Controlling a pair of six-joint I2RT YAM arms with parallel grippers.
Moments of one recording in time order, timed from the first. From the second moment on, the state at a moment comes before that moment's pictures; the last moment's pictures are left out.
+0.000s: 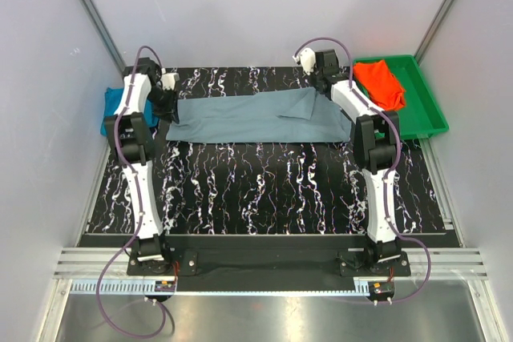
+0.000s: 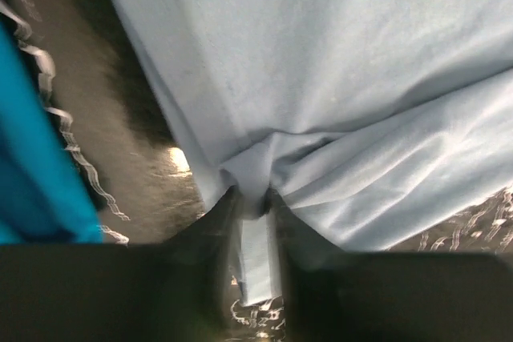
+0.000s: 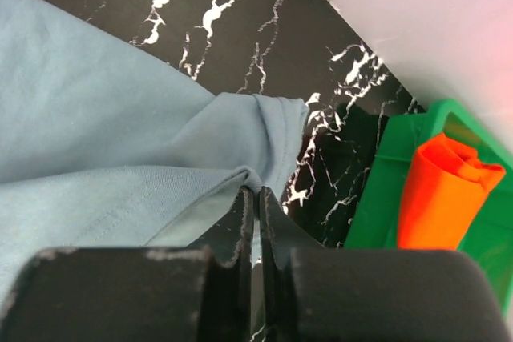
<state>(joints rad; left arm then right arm) 0.15 2.50 2.31 -1.18 0.33 0.24 0.24 2.34 1.99 -0.31 0.16 -0.61</state>
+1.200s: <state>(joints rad) 0.11 2.34 2.04 -0.95 0.45 0.10 0.31 2.08 1.86 -0.60 -0.12 -0.37</state>
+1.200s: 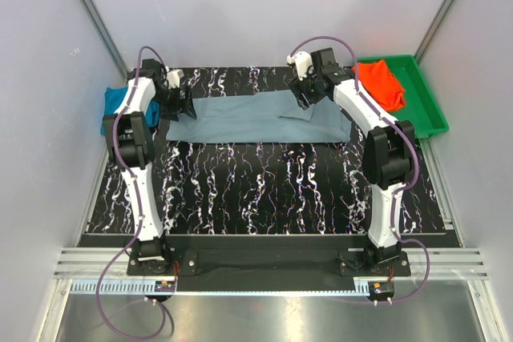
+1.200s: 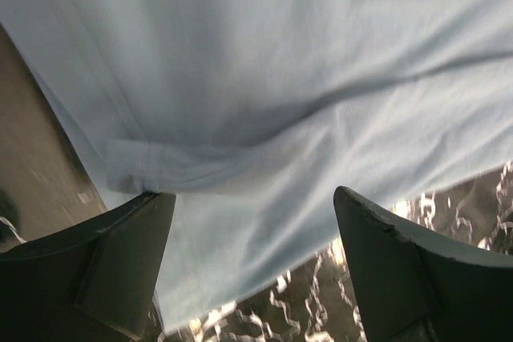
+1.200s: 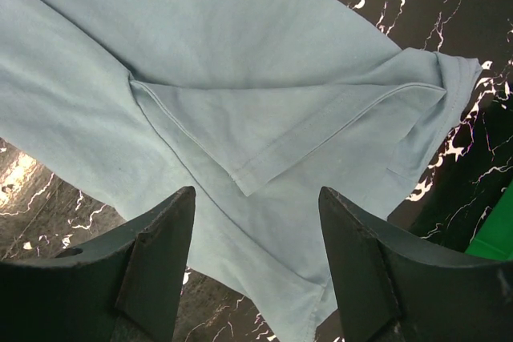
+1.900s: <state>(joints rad) 0.10 2.12 1.91 -0.90 0.44 0.03 0.34 2.18 1.85 -0.59 -0.09 -0.39</state>
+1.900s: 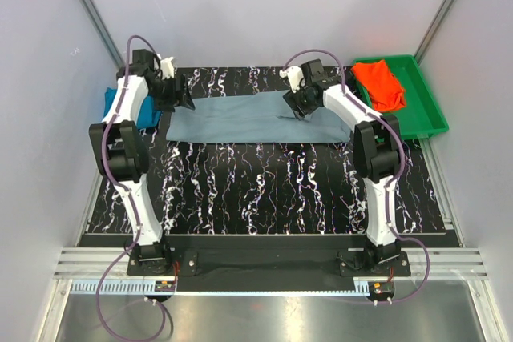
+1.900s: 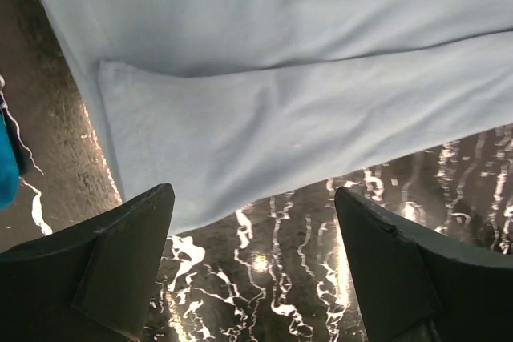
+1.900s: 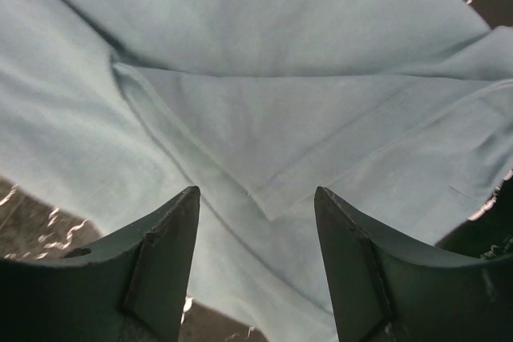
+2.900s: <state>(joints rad) 0.07 2.19 1.70 -0.83 0.52 0.04 0.34 2.37 2.07 -0.47 0.11 -0.50</state>
